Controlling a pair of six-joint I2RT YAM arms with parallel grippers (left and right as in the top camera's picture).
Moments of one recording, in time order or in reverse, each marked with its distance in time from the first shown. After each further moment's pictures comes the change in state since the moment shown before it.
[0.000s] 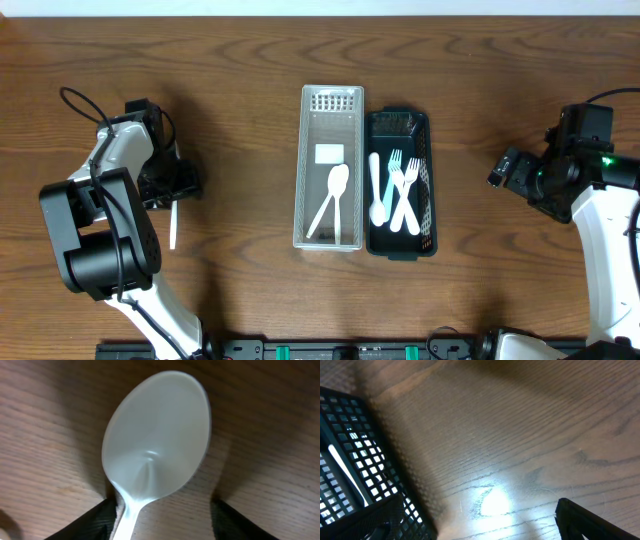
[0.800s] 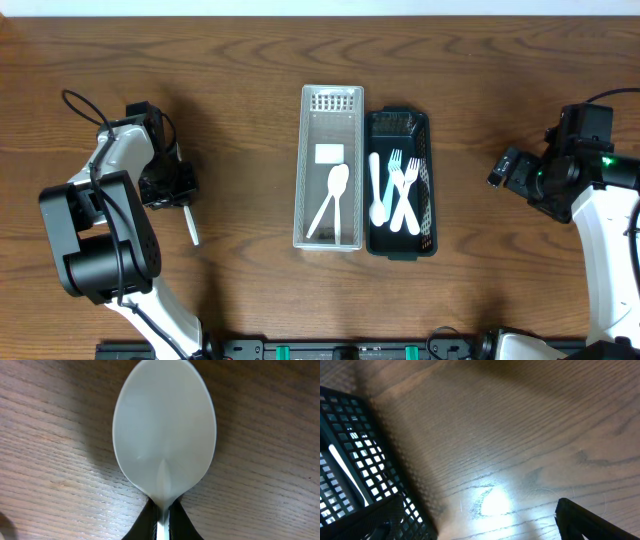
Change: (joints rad) left arm 0.000 -0.017 -0.028 0.014 0.008 0.005; right arm 0.000 0.000 0.000 0.000 -0.002 0.000
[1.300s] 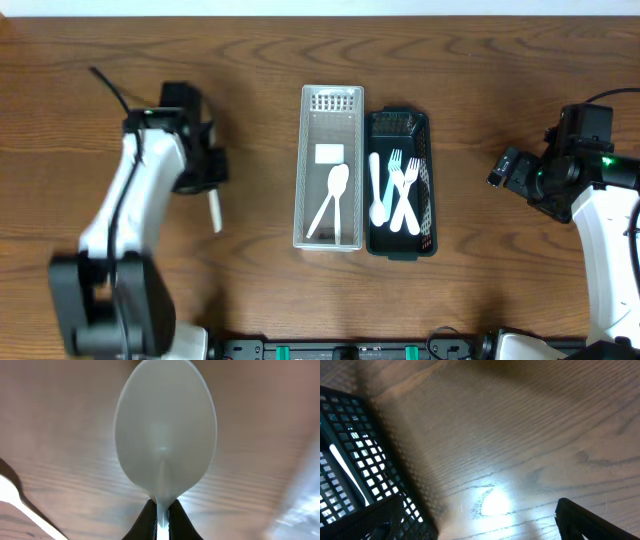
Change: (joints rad) left arm -0.275 -0.323 0.039 -0.127 -0.001 -0.066; right arm 0.000 0.000 0.000 0.000 -0.003 0.000
